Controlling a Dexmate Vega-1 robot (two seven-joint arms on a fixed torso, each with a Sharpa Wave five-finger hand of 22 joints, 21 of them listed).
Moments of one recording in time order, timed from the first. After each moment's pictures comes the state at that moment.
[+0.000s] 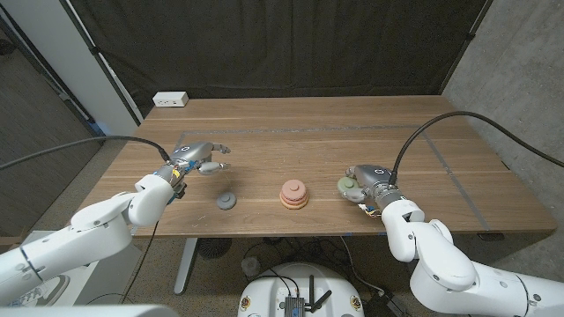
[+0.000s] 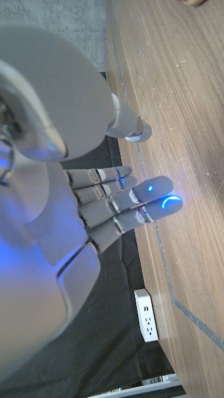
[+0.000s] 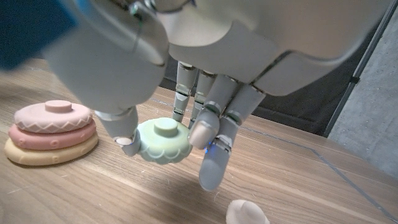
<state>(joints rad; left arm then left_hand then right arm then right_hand) 1.39 1.17 0.18 -2.14 0.31 0.33 0.27 0.73 0.03 0.46 -0.17 0.28 0.53 0.01 0.22 0.23 0.51 -0.09 0.22 0.48 0.91 -0.12 1.37 0.48 0.70 -0.07 1.39 0.18 -0.95 -1.05 -1.03 -2.54 -0.79 -1.22 0.09 0.85 -0.01 0.45 -0.18 0.30 0.56 -0.09 0.32 0.26 0.63 -0.04 0.28 0.60 1.17 -0.22 1.41 1.23 1.05 -0.18 1.36 0.18</state>
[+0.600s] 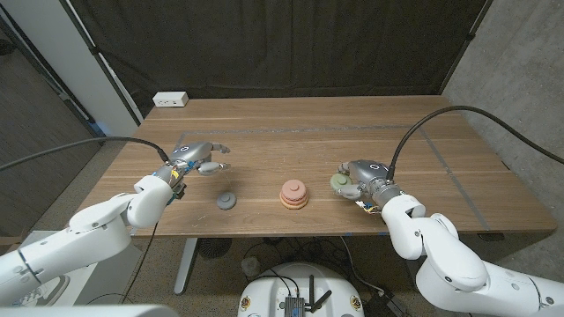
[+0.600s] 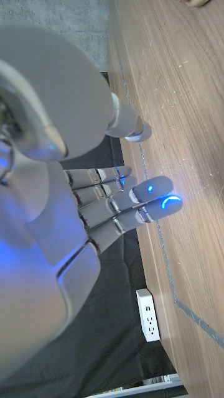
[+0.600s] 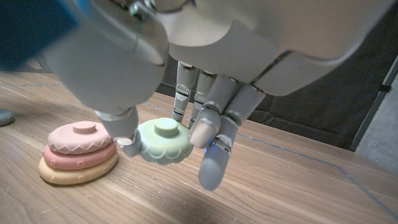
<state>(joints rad) 1.41 1.16 0.16 -2.15 0.31 0.32 0.27 0.73 0.03 0.47 -0.17 0.28 0.53 0.01 0.22 0.23 0.51 -0.09 0.22 0.49 0.91 -0.13 1.37 0.48 0.70 -0.07 1.39 0.18 -1.02 -1.06 -0.92 -2.57 -0.84 -1.09 0.15 0.85 -0.01 0.45 -0.19 0.30 0.56 -0.08 0.32 0.26 0.63 -0.04 0.27 0.61 1.18 -0.22 1.43 1.23 1.06 -0.18 1.36 0.18</state>
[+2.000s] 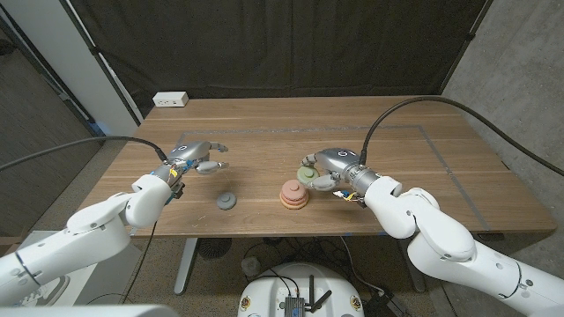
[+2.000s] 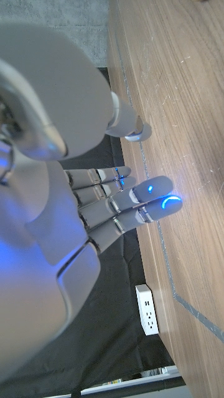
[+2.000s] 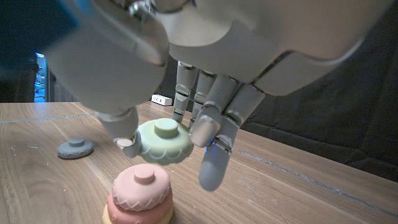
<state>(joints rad) 1.43 1.14 0.13 -2.16 0.33 0.34 0.25 0.73 0.03 0.48 -0.17 0.28 0.52 0.01 0.20 0.23 0.50 -0.09 0.22 0.49 0.91 -0.13 1.37 0.48 0.70 -0.07 1.39 0.18 -1.07 -0.92 -0.71 -2.46 -0.86 -0.60 0.27 0.86 -0.02 0.46 -0.19 0.30 0.57 -0.09 0.31 0.25 0.63 -0.05 0.25 0.62 1.18 -0.21 1.45 1.23 1.08 -0.19 1.35 0.18</state>
